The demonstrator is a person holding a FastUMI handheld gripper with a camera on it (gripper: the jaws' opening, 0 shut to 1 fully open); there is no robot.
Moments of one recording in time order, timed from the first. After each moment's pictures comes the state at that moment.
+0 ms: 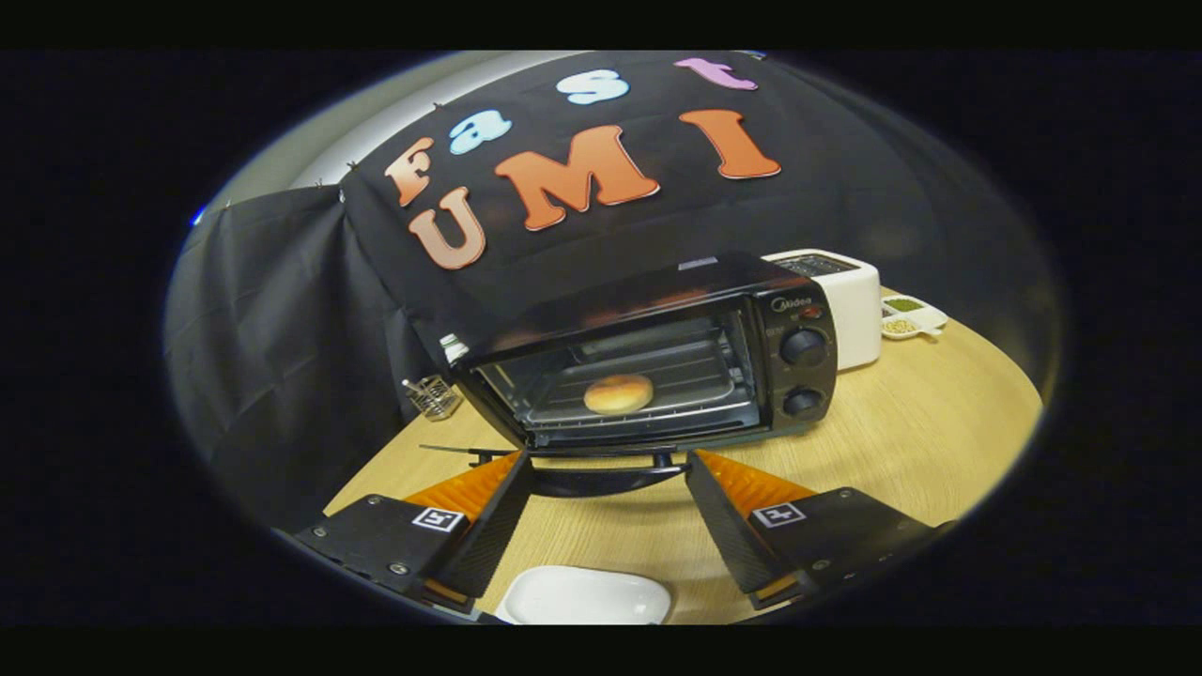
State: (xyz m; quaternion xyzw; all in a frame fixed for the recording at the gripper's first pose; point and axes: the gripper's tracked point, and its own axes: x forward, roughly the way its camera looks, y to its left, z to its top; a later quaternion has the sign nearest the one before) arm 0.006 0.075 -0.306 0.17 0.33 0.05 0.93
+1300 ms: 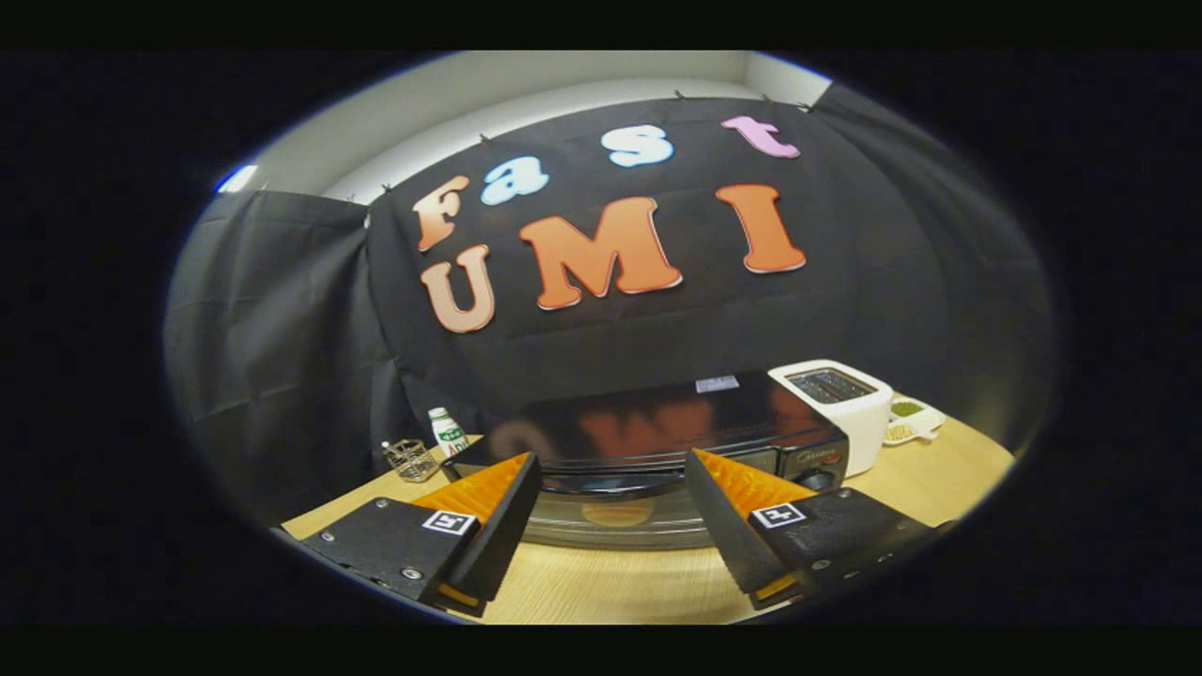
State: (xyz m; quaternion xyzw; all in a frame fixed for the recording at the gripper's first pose) arm 0.073 0.070 -0.222 0.09 0.17 0.04 0.98
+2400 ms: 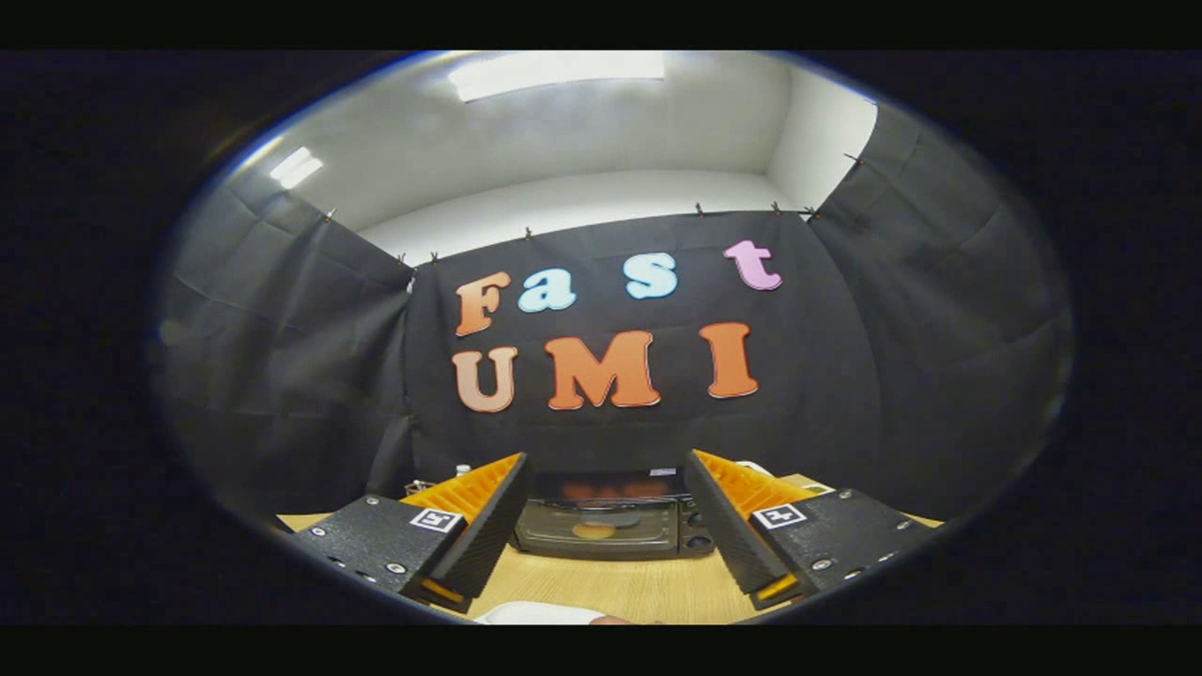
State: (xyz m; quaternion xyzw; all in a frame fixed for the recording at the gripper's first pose) arm -0.094 0.039 -0.068 0.04 0.00 0.00 1.00
